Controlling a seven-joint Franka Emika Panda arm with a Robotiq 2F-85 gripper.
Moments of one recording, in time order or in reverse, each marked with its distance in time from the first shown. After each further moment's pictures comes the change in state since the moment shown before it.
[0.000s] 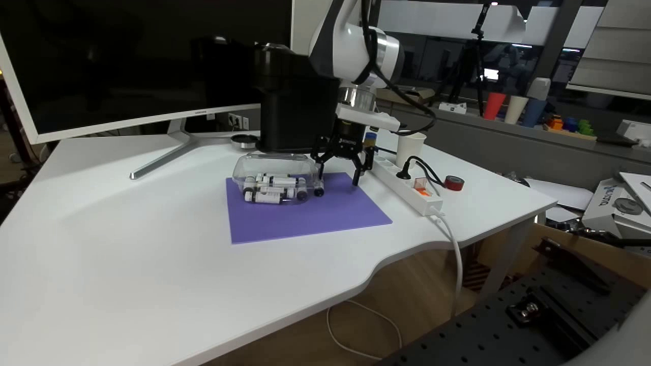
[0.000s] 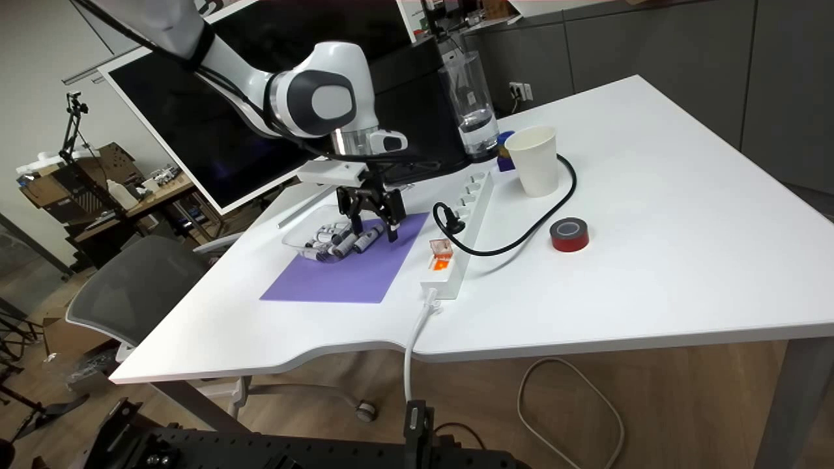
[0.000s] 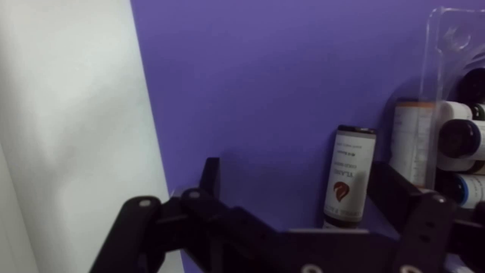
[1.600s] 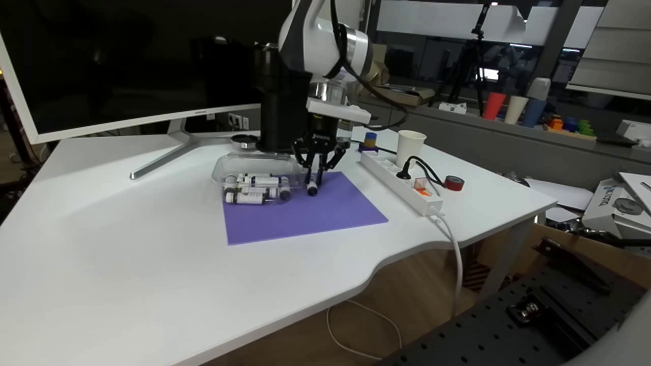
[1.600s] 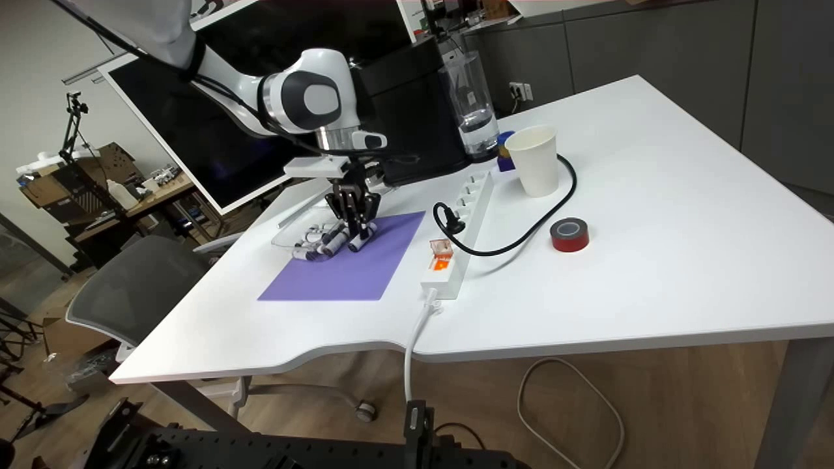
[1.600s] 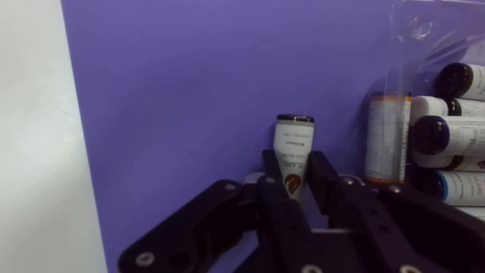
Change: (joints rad) arm 0.095 0.068 -0.004 0.149 -0.033 -0.119 0.078
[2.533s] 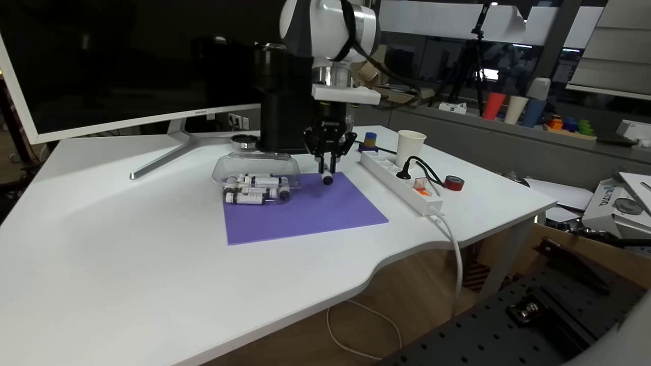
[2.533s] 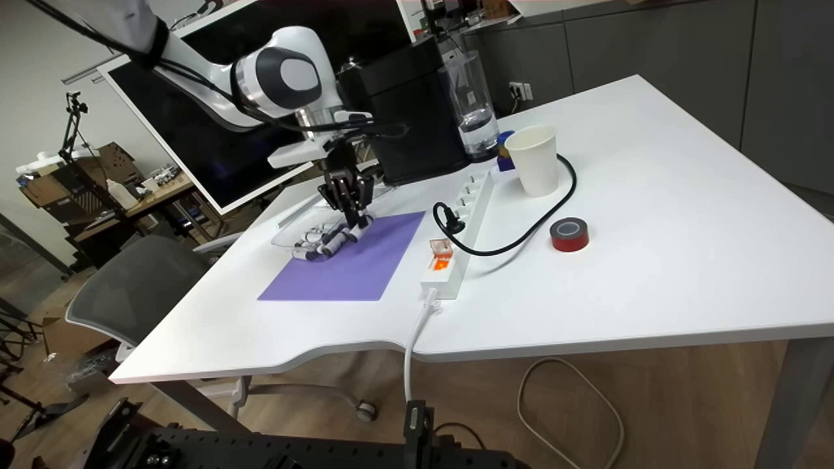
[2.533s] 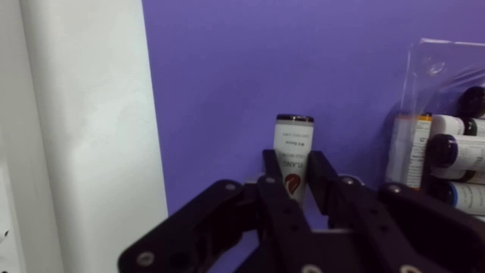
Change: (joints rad) arm 0.065 -0.134 -0.063 -0.116 -0.132 0.015 0.092
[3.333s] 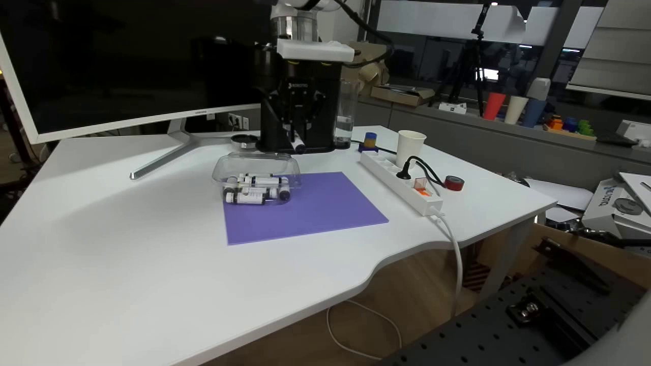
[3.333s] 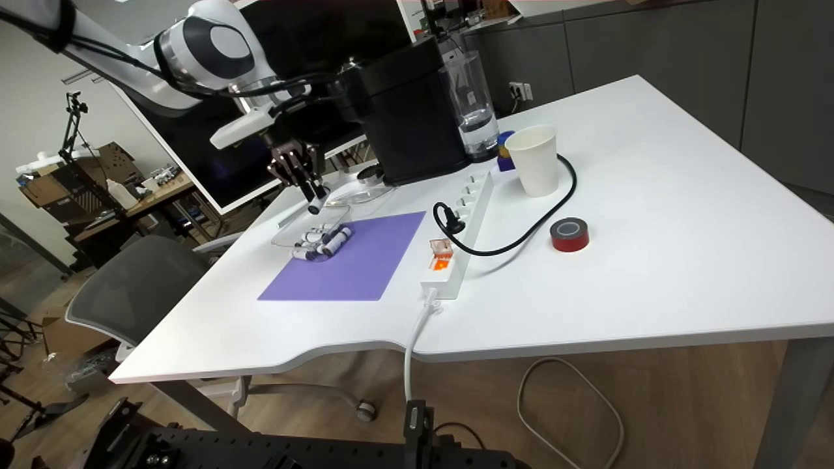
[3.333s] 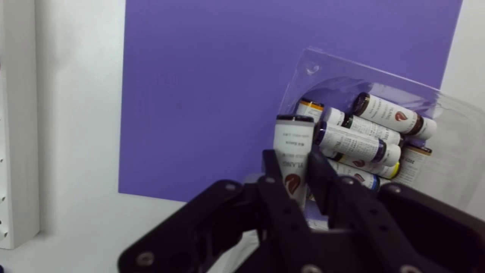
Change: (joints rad) arm 0.111 -0.161 0.042 -0.051 -0.132 0.005 0.027
